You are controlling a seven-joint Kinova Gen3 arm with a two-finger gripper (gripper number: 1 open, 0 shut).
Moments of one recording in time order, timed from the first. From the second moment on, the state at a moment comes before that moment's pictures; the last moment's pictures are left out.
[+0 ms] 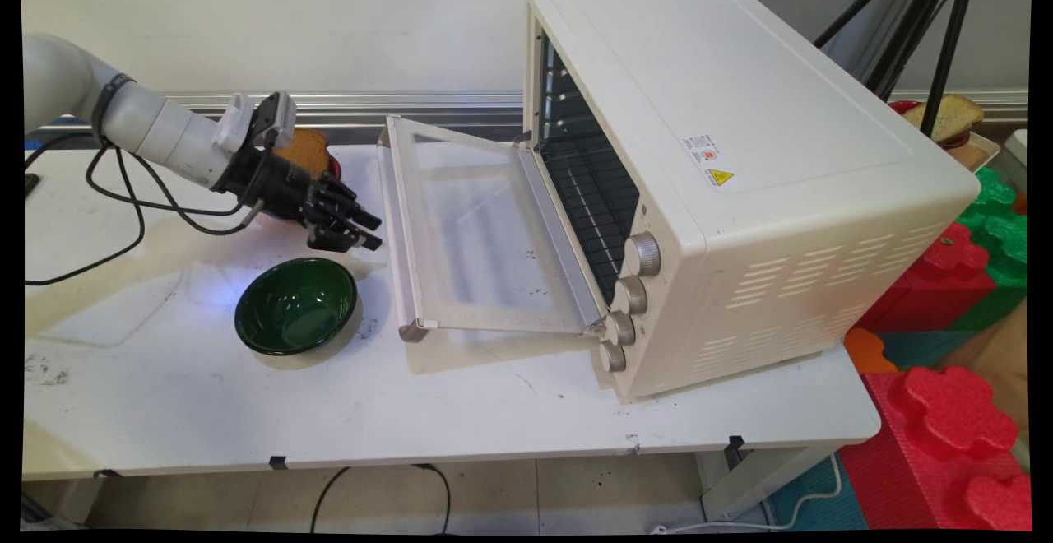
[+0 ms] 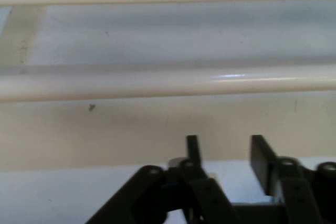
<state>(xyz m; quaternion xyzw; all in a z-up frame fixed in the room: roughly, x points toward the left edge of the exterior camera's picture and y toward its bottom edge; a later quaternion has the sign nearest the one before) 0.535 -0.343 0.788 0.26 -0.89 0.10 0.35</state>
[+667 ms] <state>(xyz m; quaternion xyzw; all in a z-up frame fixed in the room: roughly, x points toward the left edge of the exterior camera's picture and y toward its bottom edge) 0.521 -0.342 0.787 0.24 -0.88 0.10 0.39</state>
